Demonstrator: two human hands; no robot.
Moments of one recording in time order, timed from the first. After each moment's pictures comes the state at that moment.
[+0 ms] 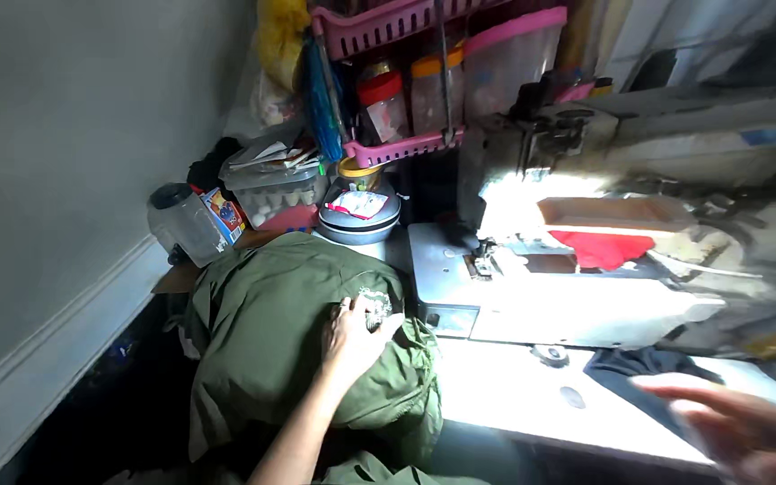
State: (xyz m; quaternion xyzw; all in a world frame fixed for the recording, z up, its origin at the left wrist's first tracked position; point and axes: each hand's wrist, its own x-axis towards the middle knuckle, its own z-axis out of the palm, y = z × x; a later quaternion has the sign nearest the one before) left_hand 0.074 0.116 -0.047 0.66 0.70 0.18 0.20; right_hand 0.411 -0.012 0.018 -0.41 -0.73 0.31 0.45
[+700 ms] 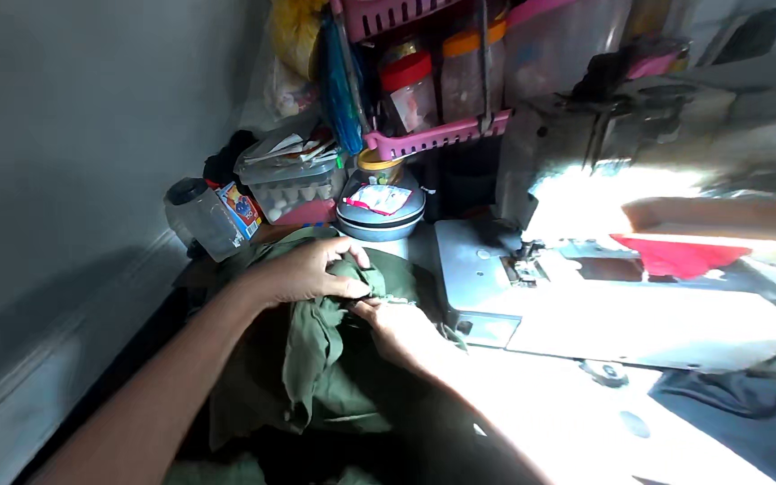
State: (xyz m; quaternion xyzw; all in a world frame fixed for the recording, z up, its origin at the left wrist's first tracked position) left_hand -0.010 0.129 0.106 0.79 0.52 0.14 0.30; right_hand 0.165 0.146 -0.026 -0.41 -0.89 0.20 0.06
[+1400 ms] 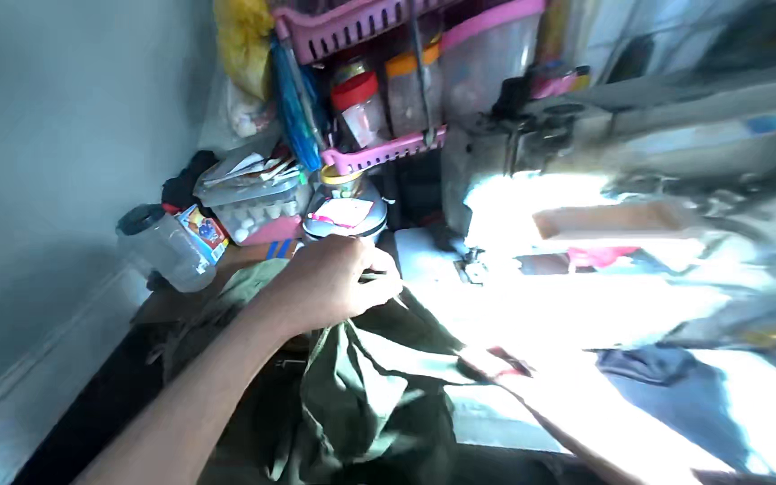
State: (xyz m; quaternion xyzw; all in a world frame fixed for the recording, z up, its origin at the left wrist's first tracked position) left_hand 0.071 0.125 0.133 0.89 0.42 0.14 0.10; right_hand 0.324 0.064 -0.006 -0.54 -0.69 0.28 0.40
